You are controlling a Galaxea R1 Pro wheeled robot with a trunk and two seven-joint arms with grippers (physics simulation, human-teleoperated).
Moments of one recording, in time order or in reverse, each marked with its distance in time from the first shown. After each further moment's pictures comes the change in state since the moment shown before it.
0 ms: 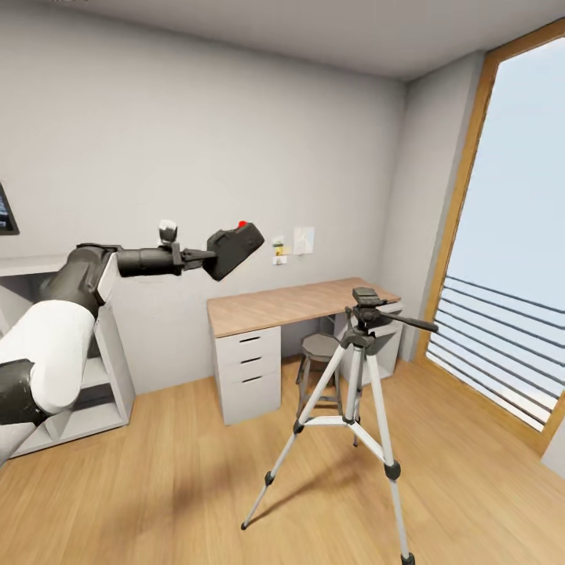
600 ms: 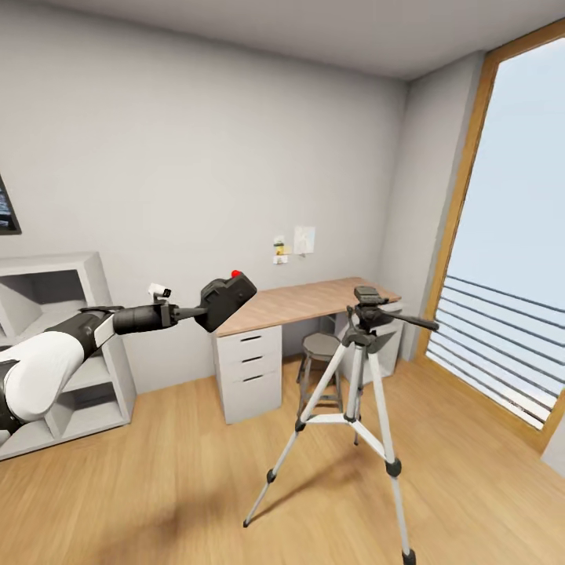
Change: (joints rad) left arm 0.025 0.094 -0.003 0.498 -0.004 -0.569 -0.204; right arm 0.000 0.000 0.000 0.000 0.000 0.000 0.000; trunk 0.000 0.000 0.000
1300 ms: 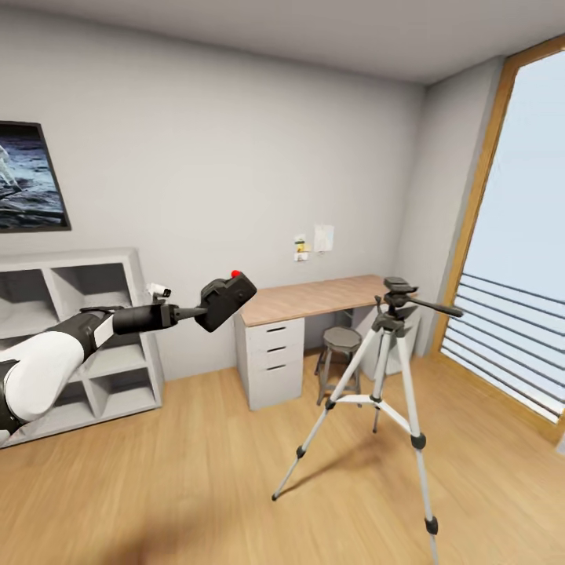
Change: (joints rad) left arm 0.000 0.000 0.000 0.001 0.000 0.001 0.000; right arm 0.000 0.000 0.000 0.000 0.000 0.000 0.000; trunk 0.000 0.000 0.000
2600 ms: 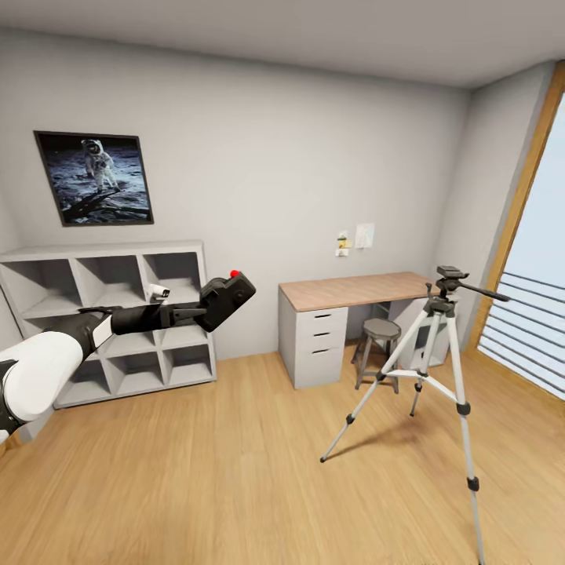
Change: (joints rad) left arm 0.000 0.004 0.000 0.000 0.000 -0.034 0.000; right arm 0.000 0.000 0.000 0.000 0.000 0.000 0.001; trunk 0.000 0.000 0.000
